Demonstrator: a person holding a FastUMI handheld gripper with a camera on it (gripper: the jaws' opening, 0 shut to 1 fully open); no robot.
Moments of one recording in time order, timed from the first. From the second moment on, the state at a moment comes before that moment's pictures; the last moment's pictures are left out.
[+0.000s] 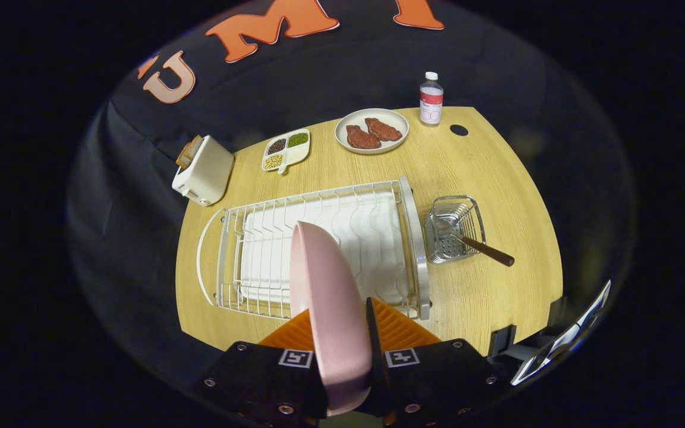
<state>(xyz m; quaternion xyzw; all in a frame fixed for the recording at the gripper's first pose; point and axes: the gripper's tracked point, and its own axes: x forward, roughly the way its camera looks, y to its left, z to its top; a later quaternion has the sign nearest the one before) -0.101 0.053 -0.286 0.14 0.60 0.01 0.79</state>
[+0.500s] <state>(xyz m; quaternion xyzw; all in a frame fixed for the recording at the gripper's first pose) -0.175 0.038 -0.316 0.16 0.62 0.02 0.77</state>
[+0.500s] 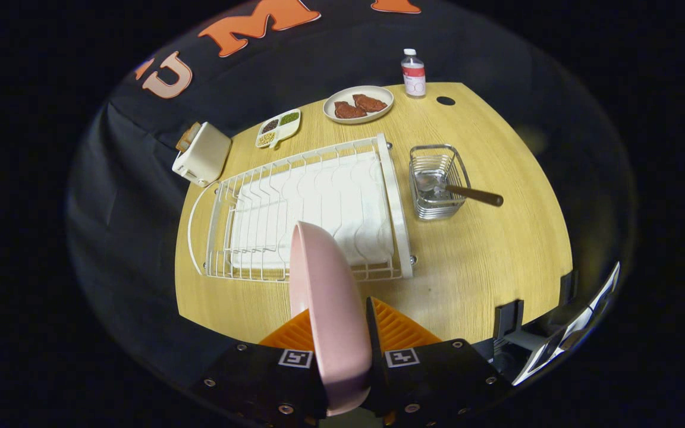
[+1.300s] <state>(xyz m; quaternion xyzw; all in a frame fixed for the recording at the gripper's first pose) -0.224 0.055 -0.390 0.20 0.63 0.06 0.75</state>
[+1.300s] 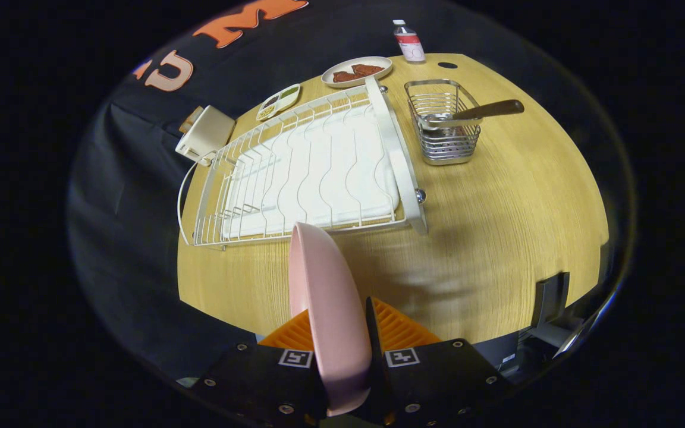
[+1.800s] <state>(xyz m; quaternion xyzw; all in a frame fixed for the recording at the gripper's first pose) -0.228 0.076 -0.423 0.28 0.62 0.07 0.73</state>
